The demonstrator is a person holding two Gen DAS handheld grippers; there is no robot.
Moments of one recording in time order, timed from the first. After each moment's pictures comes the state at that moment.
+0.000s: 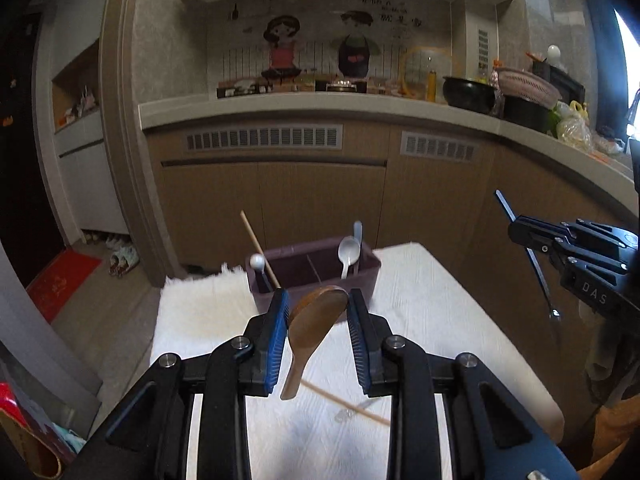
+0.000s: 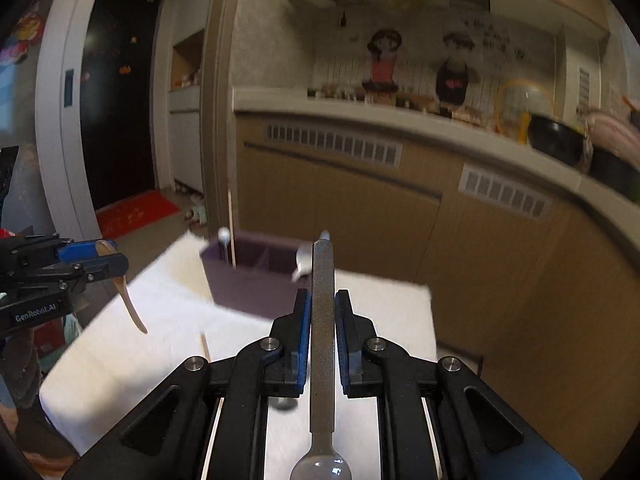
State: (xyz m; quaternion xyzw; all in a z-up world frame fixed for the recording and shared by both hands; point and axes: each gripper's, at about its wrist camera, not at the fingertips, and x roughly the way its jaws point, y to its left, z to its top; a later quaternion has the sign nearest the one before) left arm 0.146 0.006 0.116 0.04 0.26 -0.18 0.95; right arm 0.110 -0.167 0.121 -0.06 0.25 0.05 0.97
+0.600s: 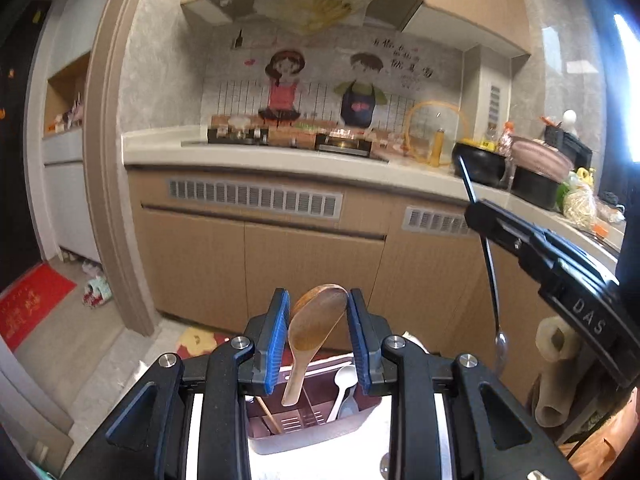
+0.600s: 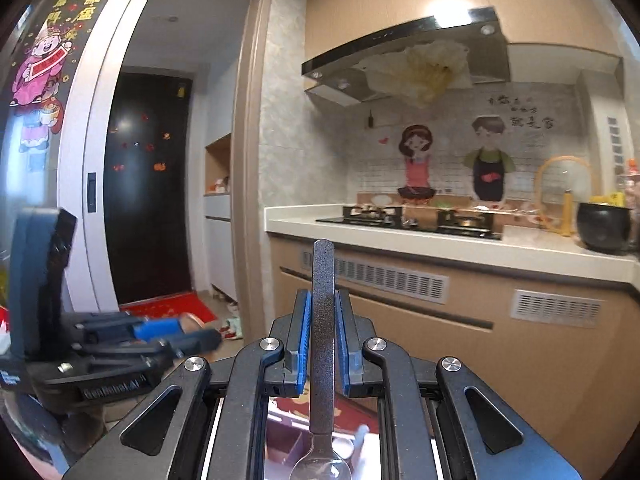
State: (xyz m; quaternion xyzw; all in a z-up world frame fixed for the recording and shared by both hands) left arm 0.289 -0.002 0.175 -0.02 0.22 -0.20 0.95; right arm 0.241 -0.145 0.213 -0.01 0.08 0.13 0.99
